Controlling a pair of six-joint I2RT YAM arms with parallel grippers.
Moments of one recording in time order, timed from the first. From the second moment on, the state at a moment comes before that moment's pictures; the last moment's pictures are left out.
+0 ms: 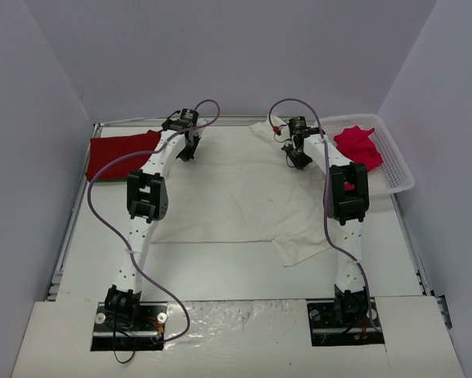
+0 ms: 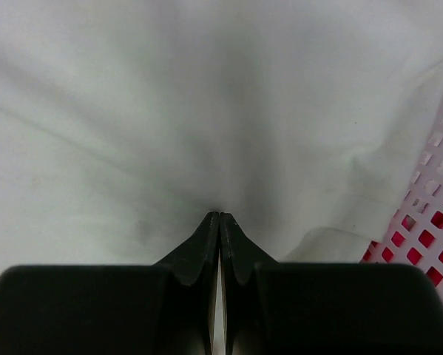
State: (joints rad) left arm -0.25 2.65 2.56 -0.97 -0.11 0.15; right arm 0.19 2.36 1.94 -0.71 0.16 -0.36
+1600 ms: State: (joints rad) left arm -0.30 1.05 0.70 -0.66 0.05 0.74; right arm 0.12 1.35 1.14 -0.87 -0.16 -0.36
